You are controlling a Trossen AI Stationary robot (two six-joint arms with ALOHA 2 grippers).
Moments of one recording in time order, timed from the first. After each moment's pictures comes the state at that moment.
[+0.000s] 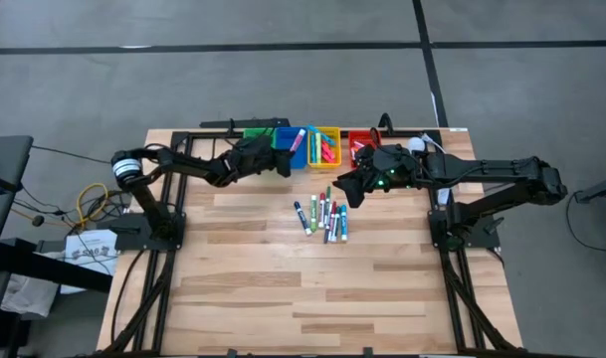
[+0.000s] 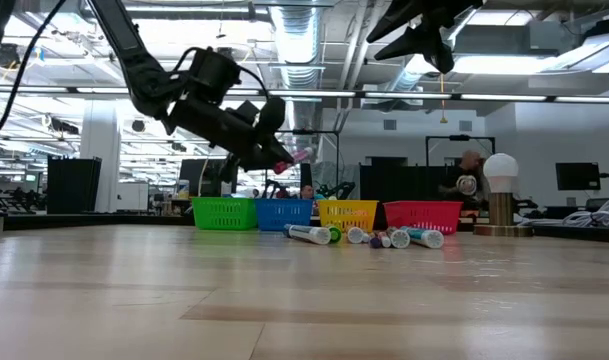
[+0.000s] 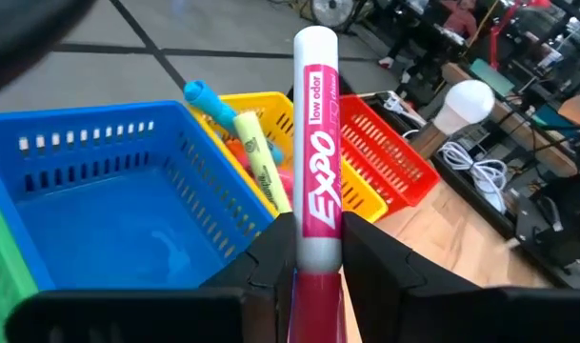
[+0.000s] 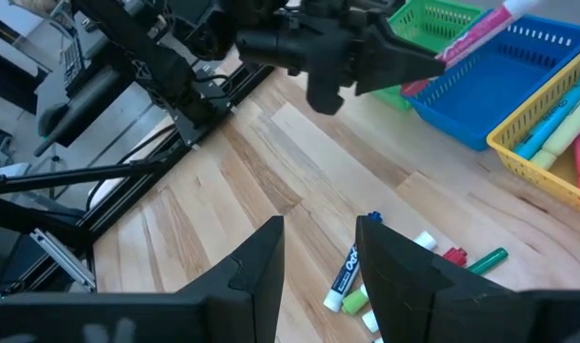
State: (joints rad) left arm 0.45 1.71 0.69 0.72 -0.08 -0.51; right arm -0.09 1.20 1.06 -0.41 0.08 0.62
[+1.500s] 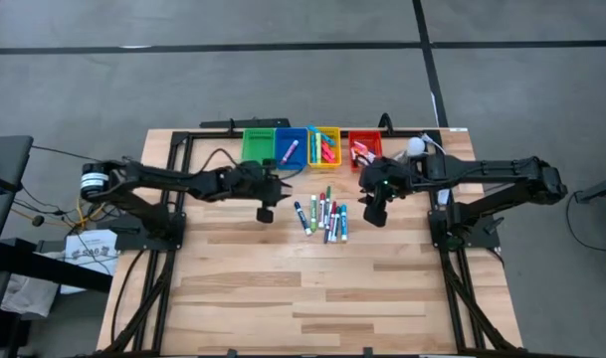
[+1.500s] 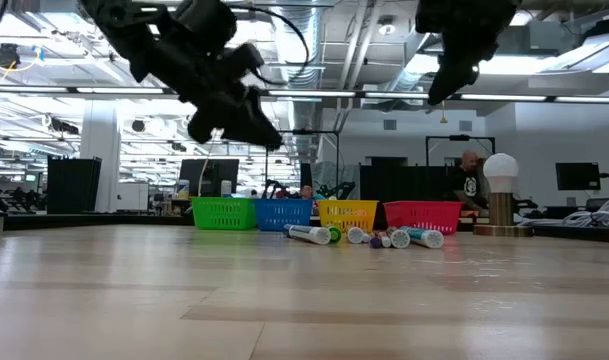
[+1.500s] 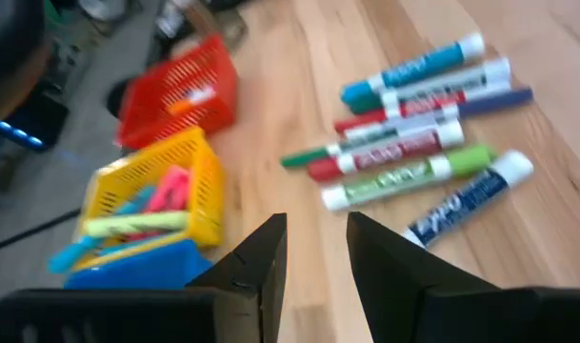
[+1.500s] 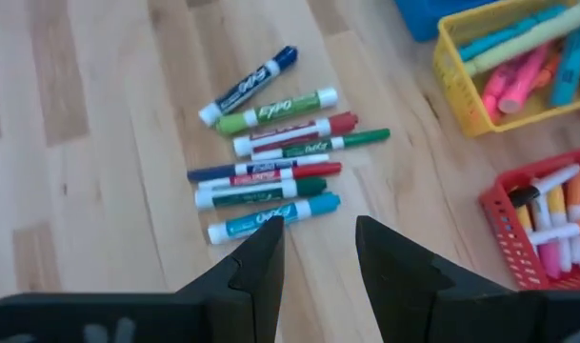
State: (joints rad) left arm 0.17 1.44 0.71 0.18 -0.05 0.61; right arm -0.07 1.20 1.06 -0.84 0.08 0.15
